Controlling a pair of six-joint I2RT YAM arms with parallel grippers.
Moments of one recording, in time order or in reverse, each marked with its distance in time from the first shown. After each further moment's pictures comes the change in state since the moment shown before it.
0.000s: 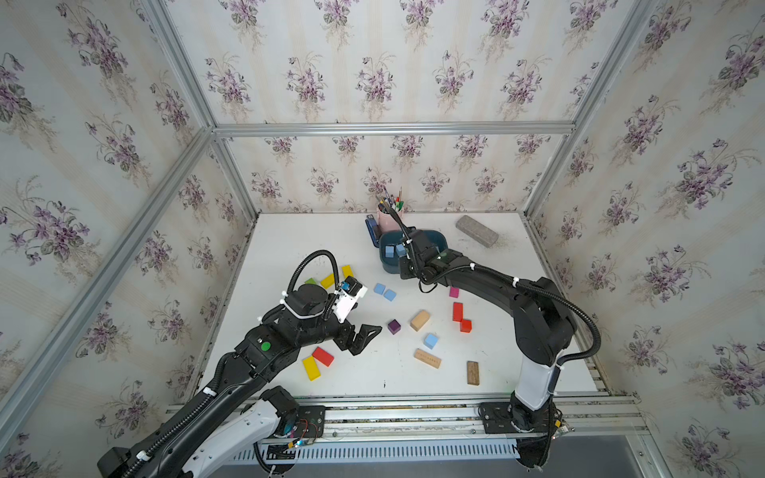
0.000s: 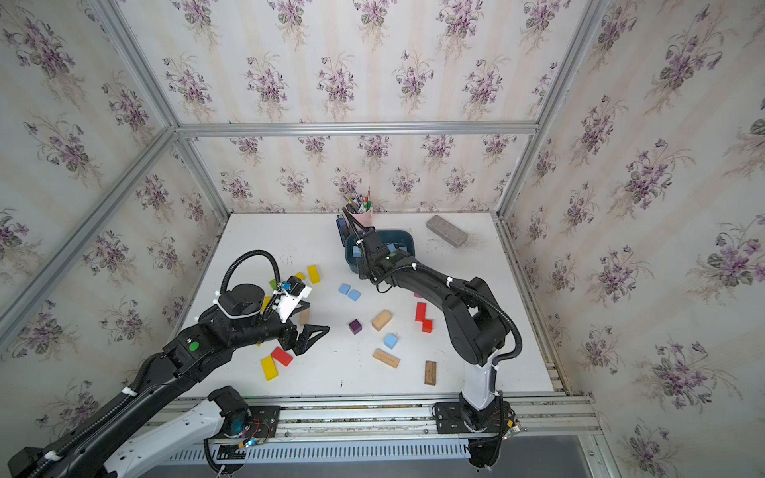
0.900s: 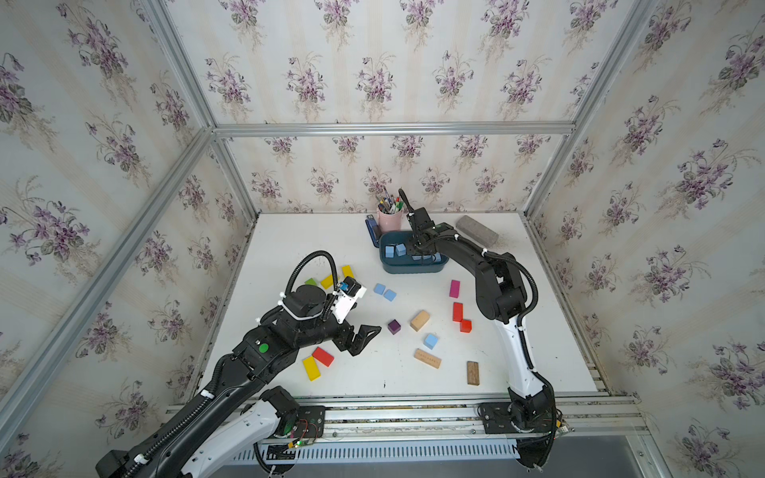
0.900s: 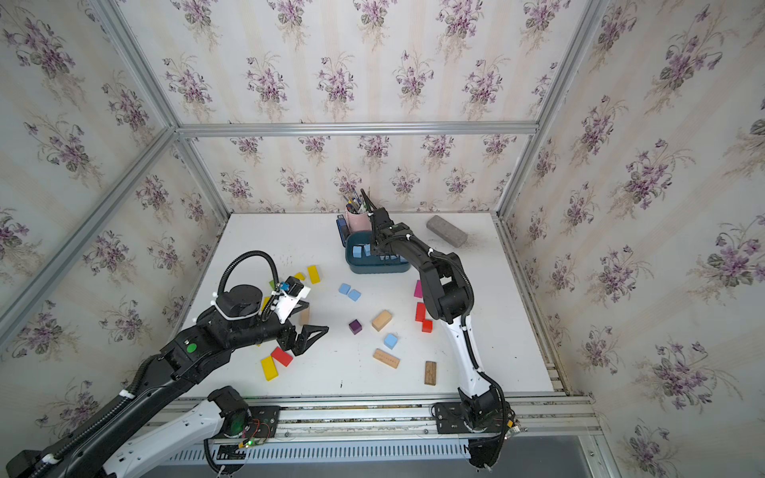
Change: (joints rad) left arm 0.000 -0.013 0.000 -0.002 -0.003 0.002; right arm -0.179 0.465 0.523 -0.198 -0.052 -0.025
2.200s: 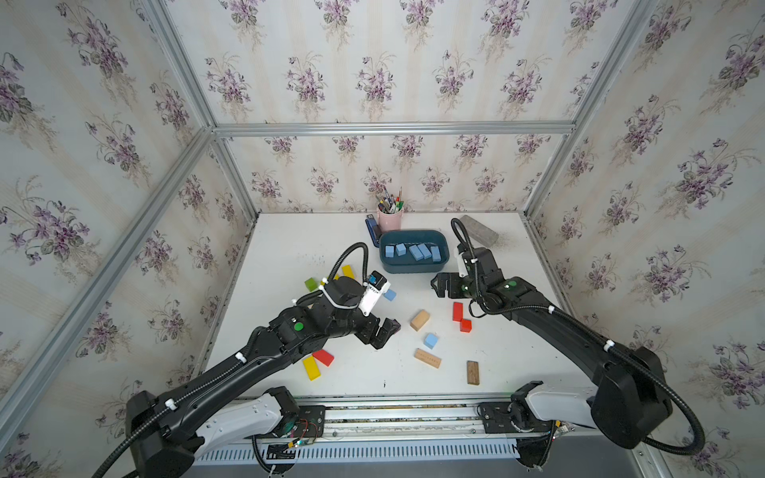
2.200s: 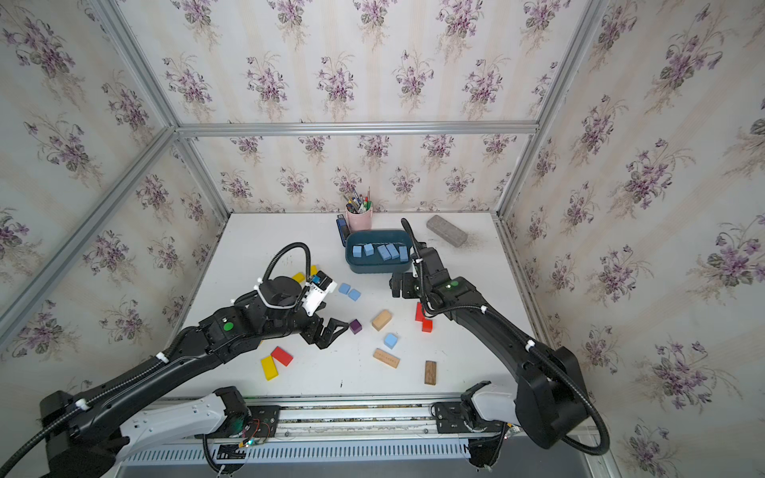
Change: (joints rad) left arm -0.217 0.298 0.152 -0.010 -0.209 -0.150; right arm 0.010 -1.114 -1.075 0.167 -0.096 0.039
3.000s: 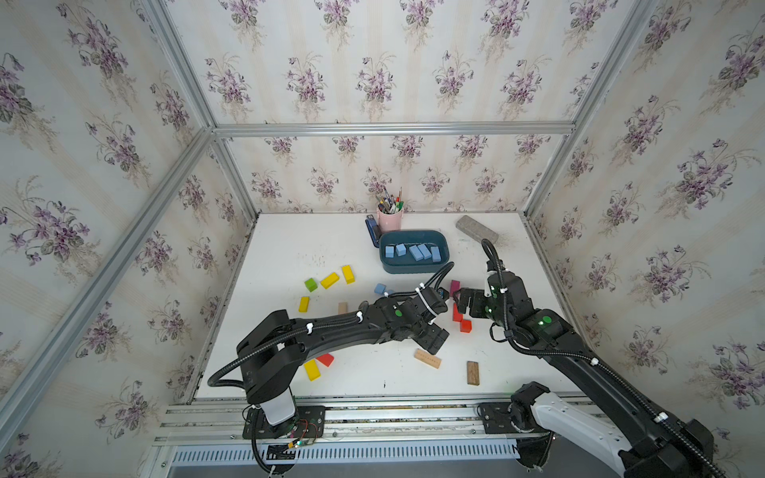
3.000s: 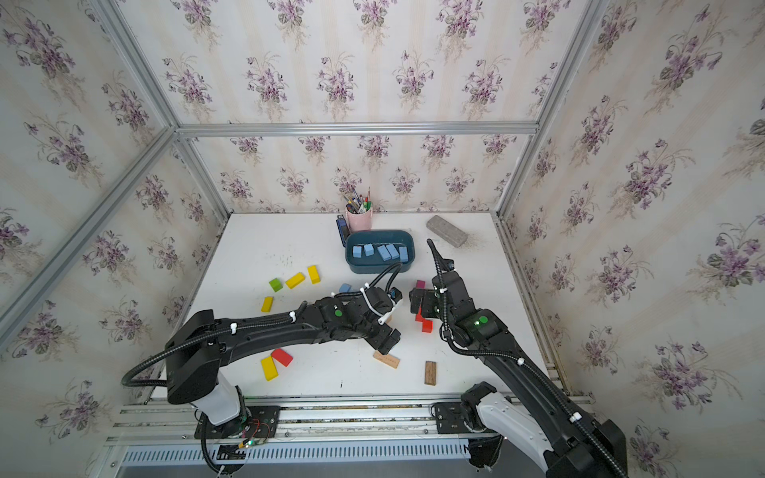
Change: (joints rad) left arm -0.216 0.666 0.298 0.085 -0.132 -0.105; right arm -0.003 -0.330 -0.170 -0.098 0.115 0.068
